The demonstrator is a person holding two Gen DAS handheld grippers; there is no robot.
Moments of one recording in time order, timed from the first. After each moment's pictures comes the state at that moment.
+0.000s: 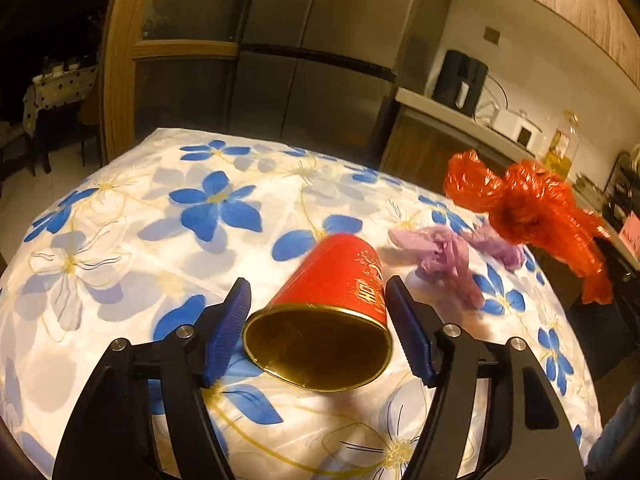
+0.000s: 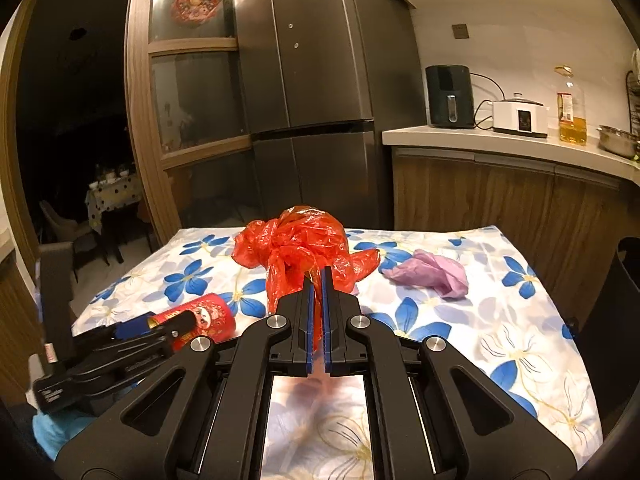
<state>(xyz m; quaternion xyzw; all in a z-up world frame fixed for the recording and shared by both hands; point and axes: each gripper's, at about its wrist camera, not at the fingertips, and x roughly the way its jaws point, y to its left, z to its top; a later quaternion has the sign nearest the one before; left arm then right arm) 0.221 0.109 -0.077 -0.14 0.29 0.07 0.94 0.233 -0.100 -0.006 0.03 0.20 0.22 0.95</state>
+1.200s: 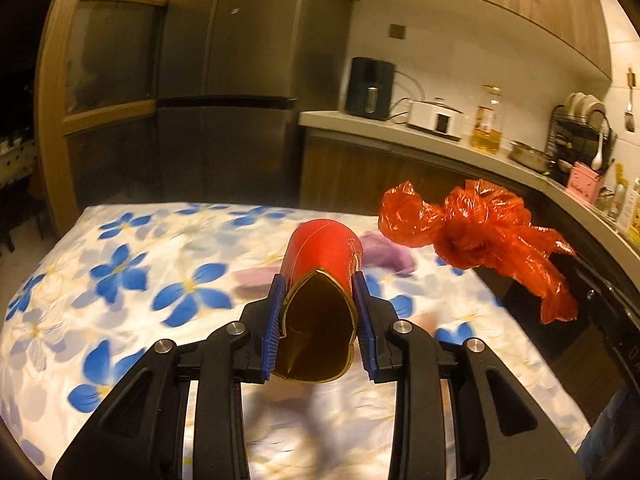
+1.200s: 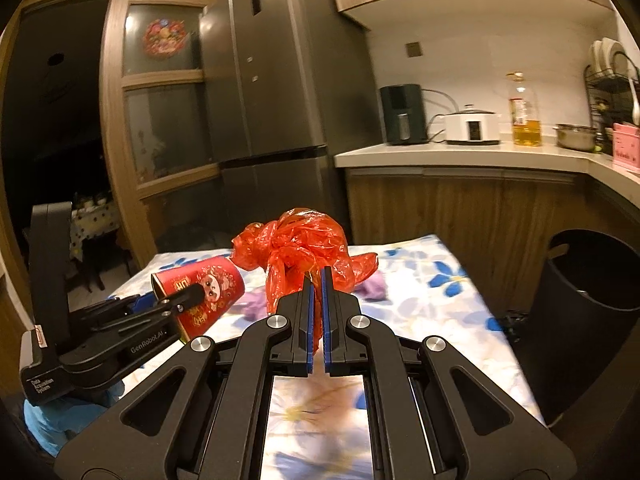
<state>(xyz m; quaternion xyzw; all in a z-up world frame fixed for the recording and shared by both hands) 0.209 -0.019 -0.015 -0.05 0.24 -0.03 0.97 0.186 -0.196 0.016 0.05 0.16 0.15 0.97</state>
